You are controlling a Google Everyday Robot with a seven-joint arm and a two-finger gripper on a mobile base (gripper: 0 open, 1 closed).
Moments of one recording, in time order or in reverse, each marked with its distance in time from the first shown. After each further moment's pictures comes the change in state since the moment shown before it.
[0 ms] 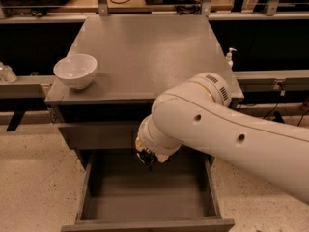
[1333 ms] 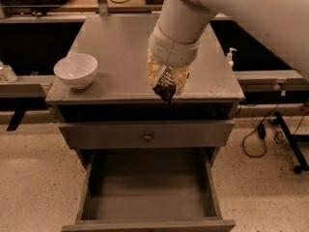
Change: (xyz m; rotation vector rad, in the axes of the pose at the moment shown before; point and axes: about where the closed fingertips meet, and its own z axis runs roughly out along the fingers) arm 0.108 -0.061 -0.129 -0.136 -0.048 -0.149
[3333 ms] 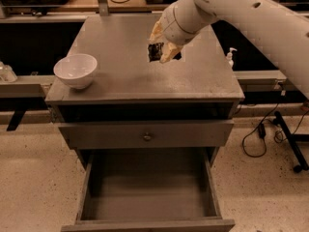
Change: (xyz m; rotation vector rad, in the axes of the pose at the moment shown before) arm 0.161 -0.041 0.029 0.440 0.154 0.625
